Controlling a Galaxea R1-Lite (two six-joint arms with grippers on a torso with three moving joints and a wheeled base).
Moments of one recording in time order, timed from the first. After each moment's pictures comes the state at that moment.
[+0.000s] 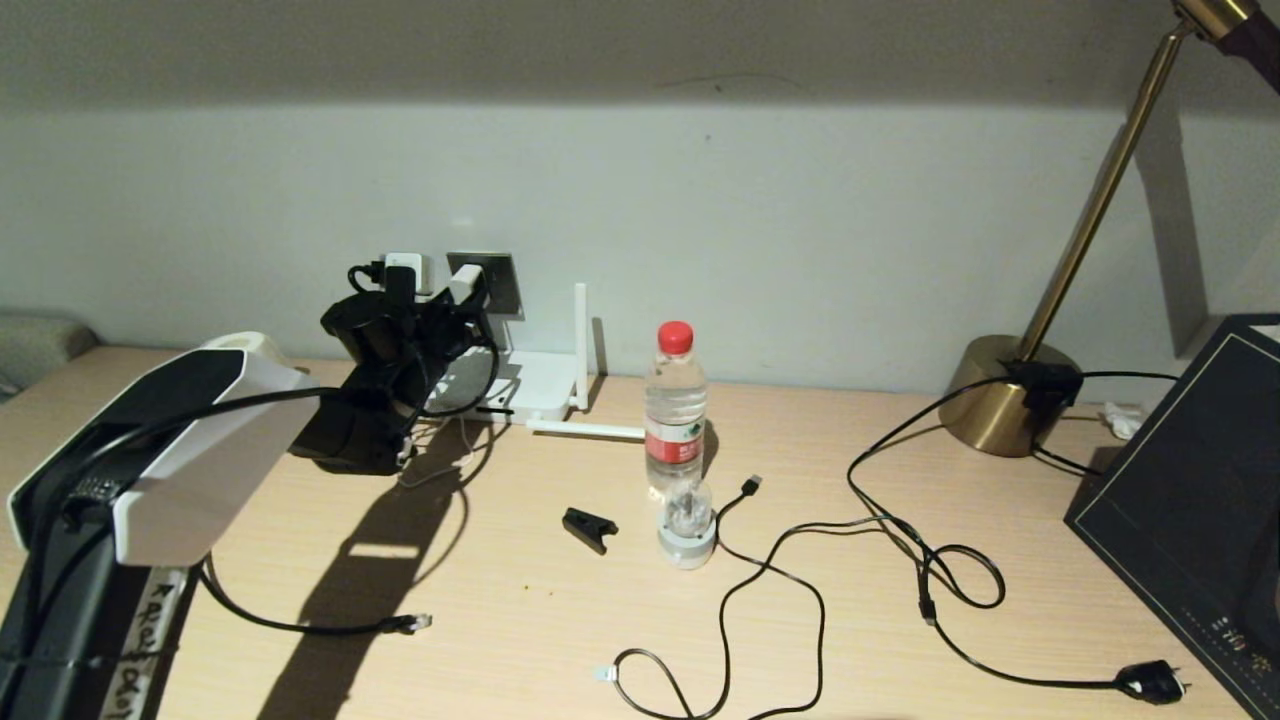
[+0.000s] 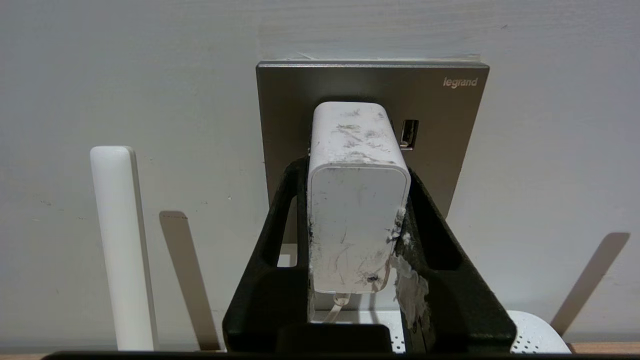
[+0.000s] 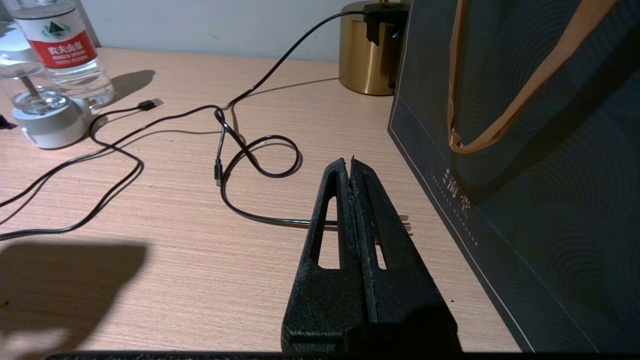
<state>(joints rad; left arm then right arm) -0.11 2.48 -1.65 -1.14 -0.05 0.04 0.00 0.00 0.00 -0.09 0.00 0.00</state>
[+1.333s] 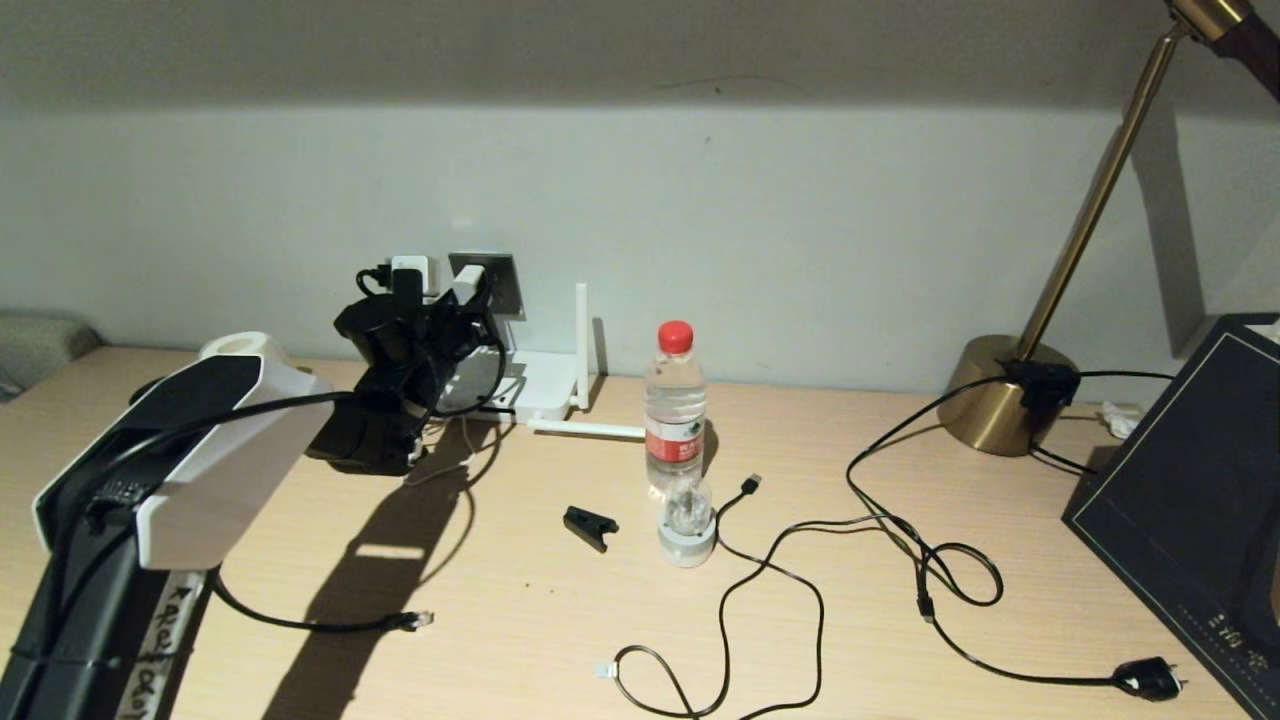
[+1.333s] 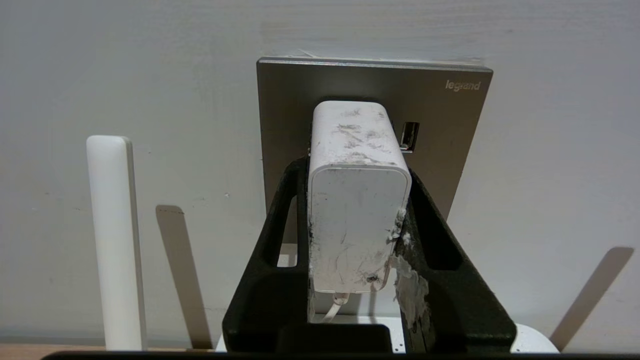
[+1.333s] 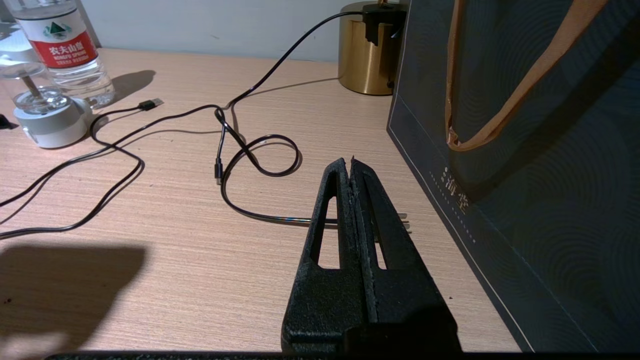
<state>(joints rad) -0.13 2.51 -1.69 -1.14 0.00 0.02 0.00 0.00 0.00 -0.09 0.00 0.00</state>
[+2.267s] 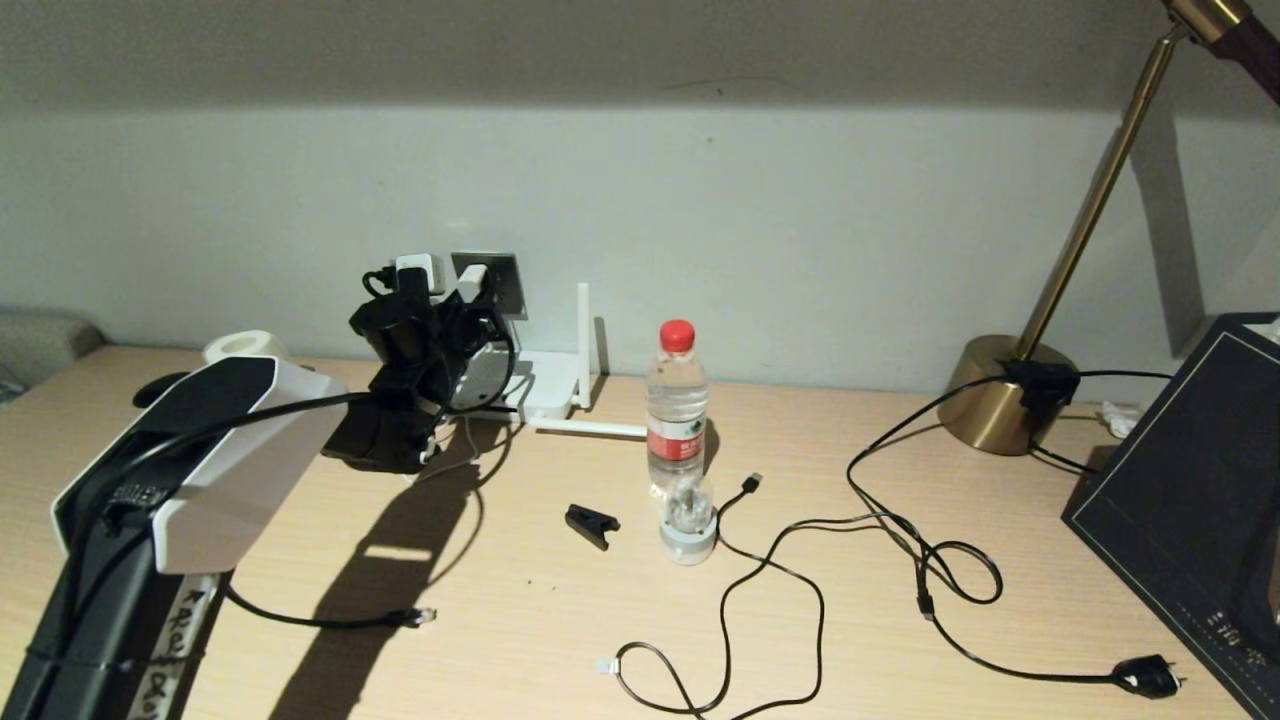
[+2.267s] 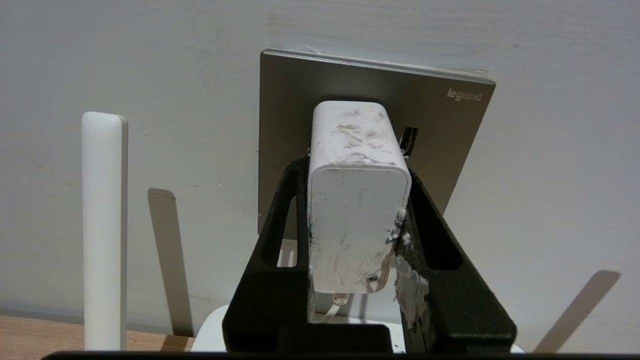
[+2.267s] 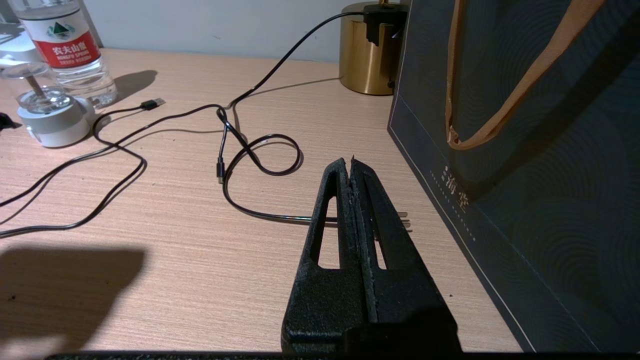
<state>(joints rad) -0.16 2.53 -1.73 -1.12 0.07 -0.05 0.00 0.00 0.00 -0.09 0.00 0.00</state>
